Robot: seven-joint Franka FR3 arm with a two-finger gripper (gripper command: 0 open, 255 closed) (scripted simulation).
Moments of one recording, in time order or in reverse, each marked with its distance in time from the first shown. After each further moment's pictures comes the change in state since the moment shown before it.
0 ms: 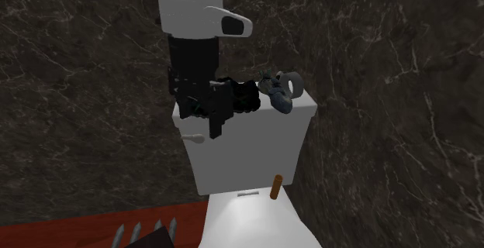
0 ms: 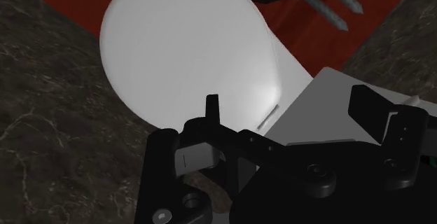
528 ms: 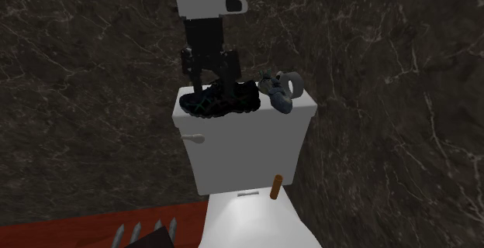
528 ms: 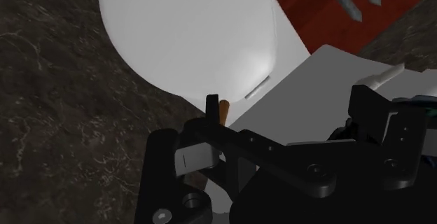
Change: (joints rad) arm 0.049 0.289 0.142 0.296 -0.138 0.001 0.073
